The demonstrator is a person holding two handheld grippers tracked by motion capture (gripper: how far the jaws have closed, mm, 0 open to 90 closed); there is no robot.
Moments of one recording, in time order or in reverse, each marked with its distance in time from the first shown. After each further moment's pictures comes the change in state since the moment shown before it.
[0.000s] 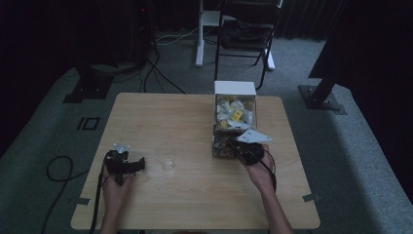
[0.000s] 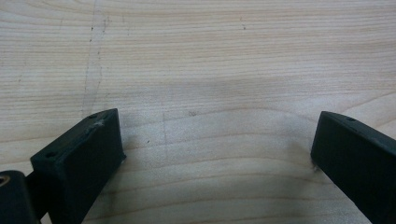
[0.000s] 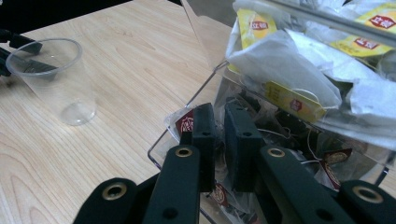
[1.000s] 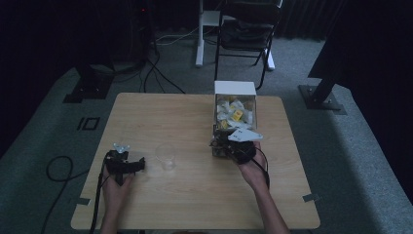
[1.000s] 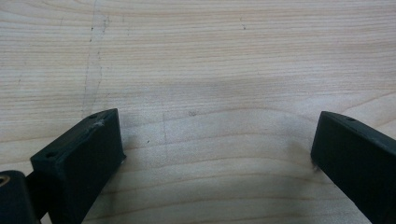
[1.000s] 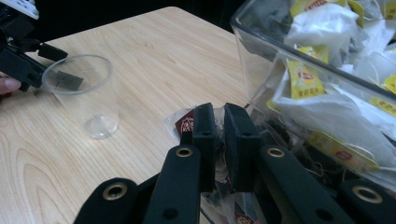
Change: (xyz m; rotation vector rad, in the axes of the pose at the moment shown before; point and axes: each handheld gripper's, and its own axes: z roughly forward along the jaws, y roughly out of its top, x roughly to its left) left arm 0.000 0.000 0.000 0.000 0.000 0.000; right arm 0.020 0.019 0.007 -0.023 0.047 -0.049
